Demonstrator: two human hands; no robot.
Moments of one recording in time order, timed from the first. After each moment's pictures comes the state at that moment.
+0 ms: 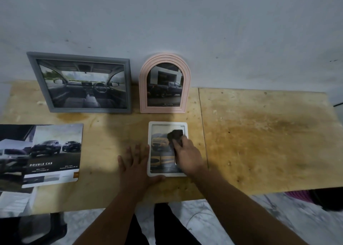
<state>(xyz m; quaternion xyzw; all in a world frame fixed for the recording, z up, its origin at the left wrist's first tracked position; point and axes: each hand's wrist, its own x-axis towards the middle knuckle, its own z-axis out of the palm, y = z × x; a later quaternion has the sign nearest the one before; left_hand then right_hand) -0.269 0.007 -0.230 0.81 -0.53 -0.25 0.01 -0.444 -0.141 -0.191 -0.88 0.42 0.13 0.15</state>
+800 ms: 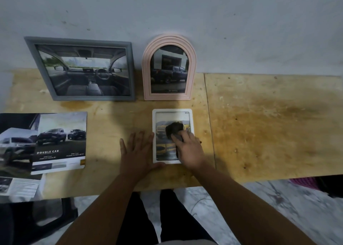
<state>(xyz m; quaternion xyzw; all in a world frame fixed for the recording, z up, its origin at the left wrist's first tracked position) -0.246 0.010 -0.231 0.78 -0.60 -0.19 -0.01 -0.444 -0.107 -0.204 -0.90 0.40 0.08 0.12</state>
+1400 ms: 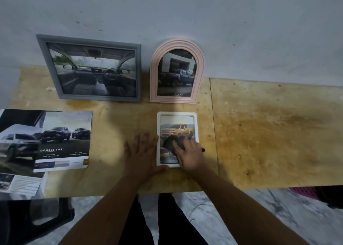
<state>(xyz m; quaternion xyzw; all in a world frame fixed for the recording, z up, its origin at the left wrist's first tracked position) -0.249 0.012 -0.230 0.78 -0.59 -0.19 0.00 -0.447 -0.098 -0.213 -0.93 0.35 0.05 0.11</state>
